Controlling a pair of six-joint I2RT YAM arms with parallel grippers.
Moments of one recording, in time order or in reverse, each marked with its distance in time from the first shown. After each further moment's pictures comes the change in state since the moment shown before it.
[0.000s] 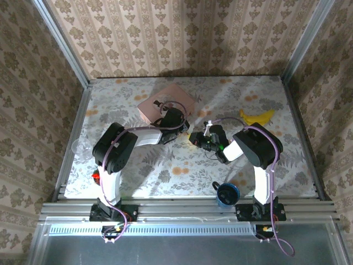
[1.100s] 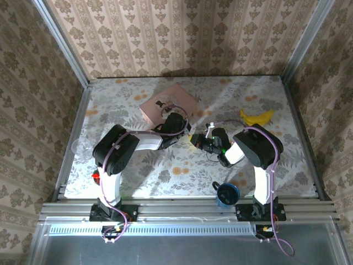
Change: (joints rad) left arm -0.039 -0.013 -0.087 0.160 -0.051 0.000; right arm 0.000 -0.003 -0.068 0.107 -0.003 0.003
